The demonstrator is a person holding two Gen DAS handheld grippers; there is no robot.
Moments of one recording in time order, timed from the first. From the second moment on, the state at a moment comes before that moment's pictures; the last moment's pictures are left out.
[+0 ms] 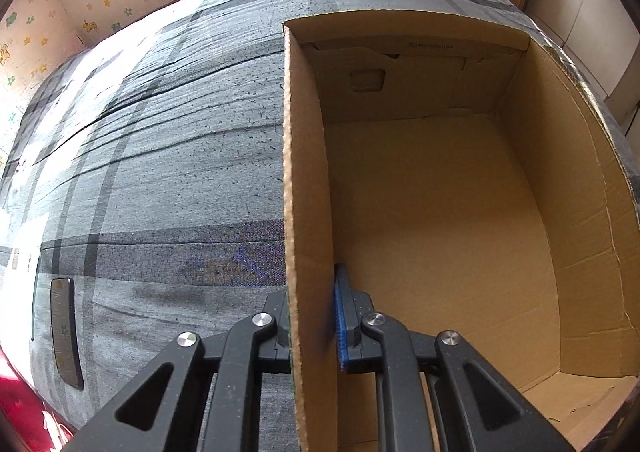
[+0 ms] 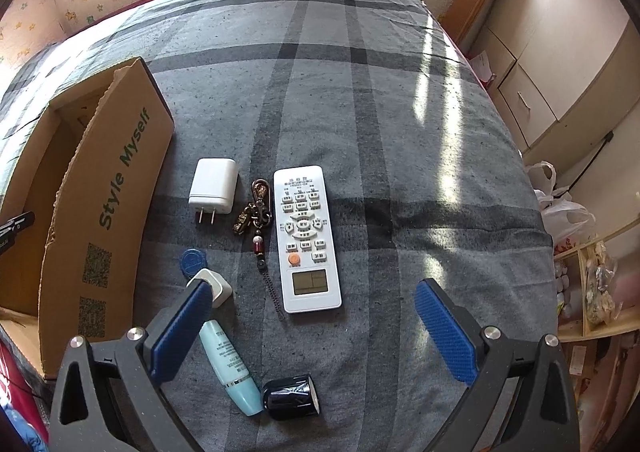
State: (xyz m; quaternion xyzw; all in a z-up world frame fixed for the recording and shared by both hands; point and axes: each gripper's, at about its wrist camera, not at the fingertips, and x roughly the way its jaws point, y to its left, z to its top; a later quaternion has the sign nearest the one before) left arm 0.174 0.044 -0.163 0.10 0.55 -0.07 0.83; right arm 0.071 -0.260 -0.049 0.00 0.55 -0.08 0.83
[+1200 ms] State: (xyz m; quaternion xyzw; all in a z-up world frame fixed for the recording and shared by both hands) left arm 0.180 0.040 -0.171 0.11 0.56 -0.07 0.82; right arm 0.165 -0.292 -0.149 0.00 0.64 -0.01 0.77
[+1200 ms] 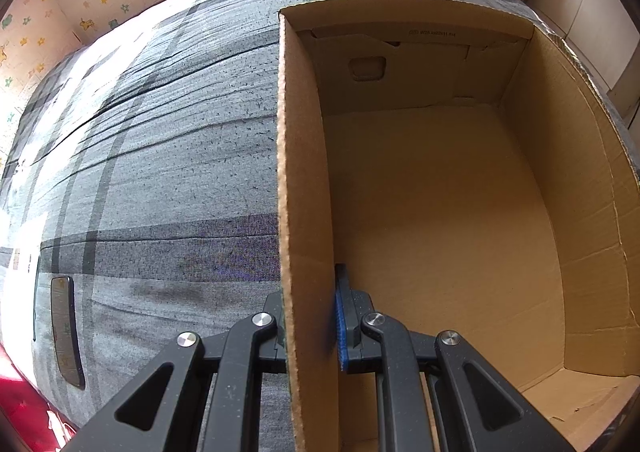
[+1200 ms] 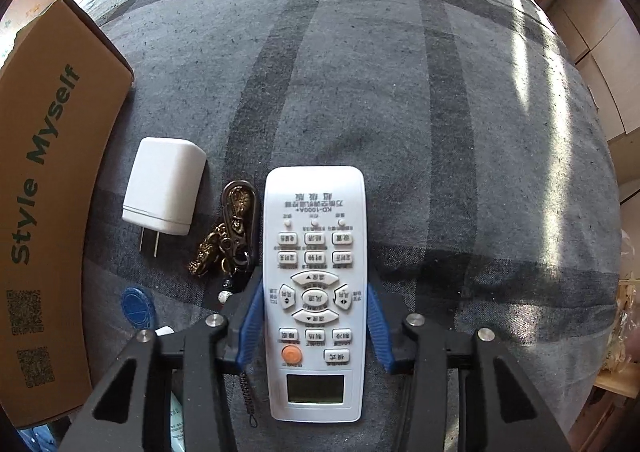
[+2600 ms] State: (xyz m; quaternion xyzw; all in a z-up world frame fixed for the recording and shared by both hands) left arm 0.174 0.040 -0.169 0.11 0.55 -0.07 0.82; right arm 0.155 -0.259 -0.141 -0.06 0.59 0.00 0.81
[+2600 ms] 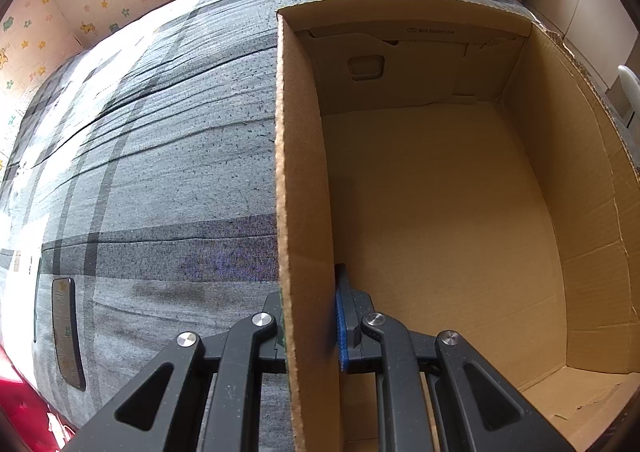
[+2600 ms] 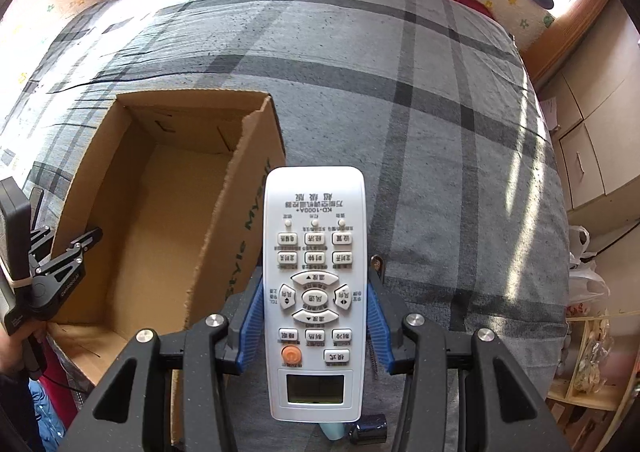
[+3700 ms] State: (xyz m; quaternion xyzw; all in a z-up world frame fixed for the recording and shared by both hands) left arm 0.173 0.046 -0.168 0.10 0.55 -0.07 0.83; right arm 0.201 -0.120 -0.216 -0.04 0.63 0.09 0.77
